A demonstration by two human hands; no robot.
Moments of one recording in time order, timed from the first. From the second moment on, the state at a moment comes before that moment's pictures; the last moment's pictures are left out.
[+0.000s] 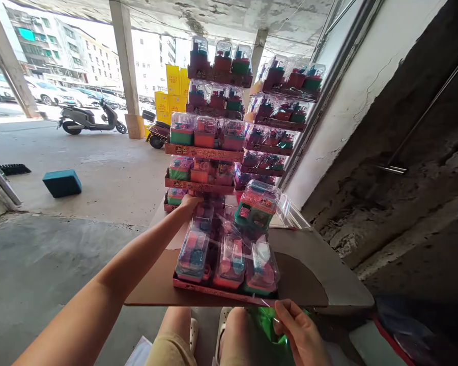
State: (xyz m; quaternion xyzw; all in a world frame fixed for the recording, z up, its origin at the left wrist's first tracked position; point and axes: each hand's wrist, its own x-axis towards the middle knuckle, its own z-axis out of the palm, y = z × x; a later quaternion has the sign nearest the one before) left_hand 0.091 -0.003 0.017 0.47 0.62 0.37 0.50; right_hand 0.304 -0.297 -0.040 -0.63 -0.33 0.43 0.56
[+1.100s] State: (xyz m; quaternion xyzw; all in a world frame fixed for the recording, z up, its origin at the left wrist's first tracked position) left_hand 0.040 -0.146 0.017 0.84 0.40 0.26 0.25; right_hand 0.309 -0.303 -0.055 -0.72 -0.43 0.07 0.54
